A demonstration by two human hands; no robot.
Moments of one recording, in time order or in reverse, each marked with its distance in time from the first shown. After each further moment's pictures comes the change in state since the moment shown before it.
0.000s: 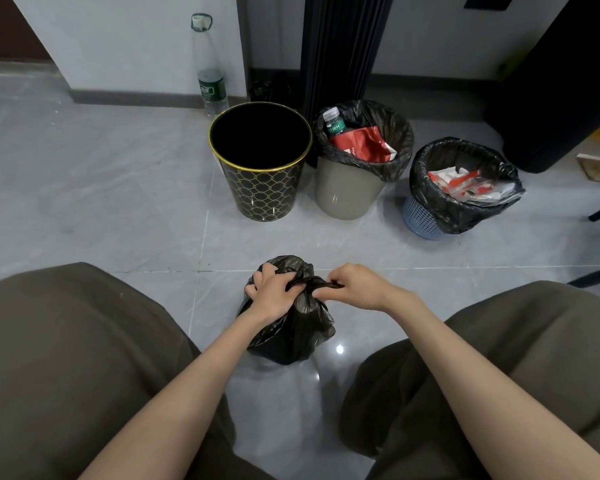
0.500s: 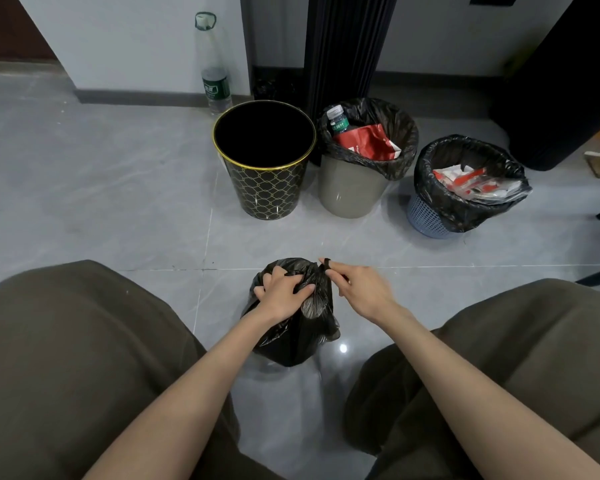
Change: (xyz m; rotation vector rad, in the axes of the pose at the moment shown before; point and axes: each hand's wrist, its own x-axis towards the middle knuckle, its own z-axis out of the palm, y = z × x) left_hand -0.006 0.004 0.001 0.040 -0.096 0.020; right_hand 0.001 0.010 0.028 0.013 0.320 0.107
